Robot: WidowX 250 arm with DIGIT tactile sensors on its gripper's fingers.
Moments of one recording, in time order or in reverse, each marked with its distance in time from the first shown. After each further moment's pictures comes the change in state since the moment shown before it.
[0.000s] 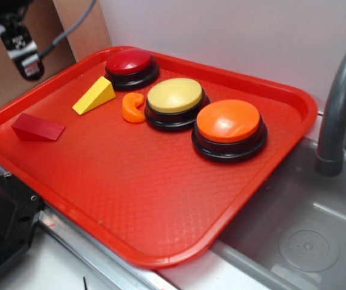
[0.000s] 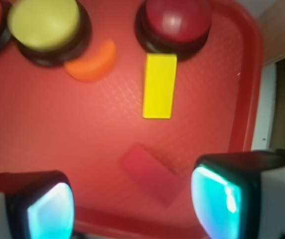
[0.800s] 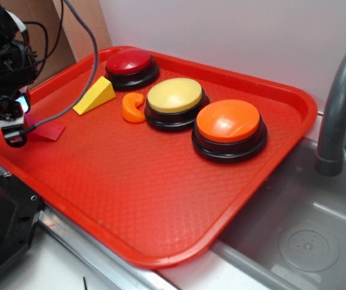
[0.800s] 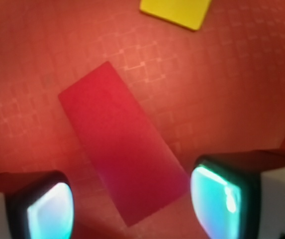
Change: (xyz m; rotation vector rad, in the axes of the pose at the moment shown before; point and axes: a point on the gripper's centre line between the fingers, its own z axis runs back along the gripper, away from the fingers) arm -0.032 0.013 -0.070 0.037 0.098 -0.290
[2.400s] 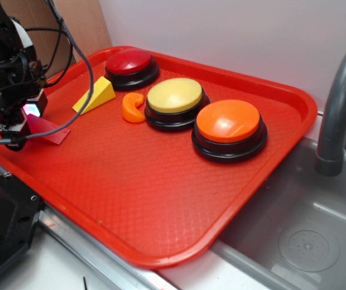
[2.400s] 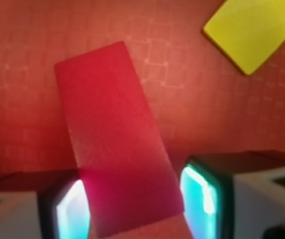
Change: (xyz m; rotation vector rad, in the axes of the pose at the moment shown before) arm 0.008 -0.002 -0.008 0.059 -0.004 -0.341
